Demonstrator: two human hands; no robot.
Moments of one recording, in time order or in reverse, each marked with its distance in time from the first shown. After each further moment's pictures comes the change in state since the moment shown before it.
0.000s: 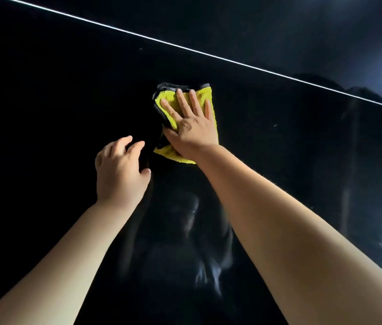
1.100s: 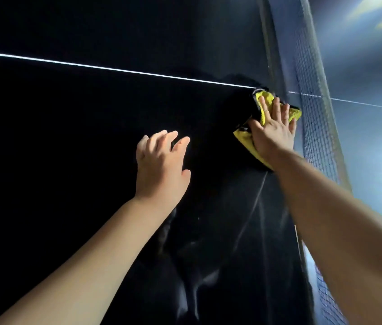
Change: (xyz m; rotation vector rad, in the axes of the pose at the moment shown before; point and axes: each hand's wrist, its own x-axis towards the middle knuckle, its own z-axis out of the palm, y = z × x) left_hand 0.003 0.311 0.112 -0.126 -0.077 0.506; right_hand -0.177 0.401 -0.014 0.197 0.144 0.857
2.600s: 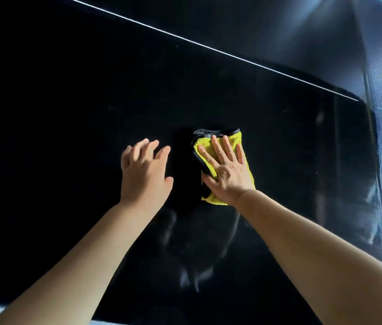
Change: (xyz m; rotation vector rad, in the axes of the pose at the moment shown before) left_hand -0.279 -0.281 -0.179 0.112 0.029 -0.286; right_hand -0.350 -0.301 0.113 -0.352 -0.121 -0.806
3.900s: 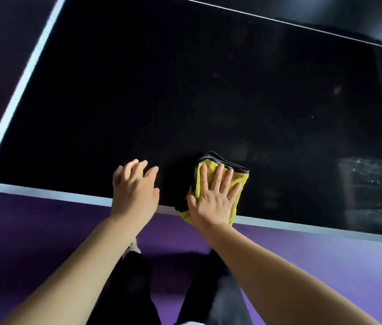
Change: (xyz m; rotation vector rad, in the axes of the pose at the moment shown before) left_hand -0.211 -0.296 -0.104 0.111 -0.091 0.081; right_hand -0.116 -0.433 0.009 0.307 -0.092 0.522
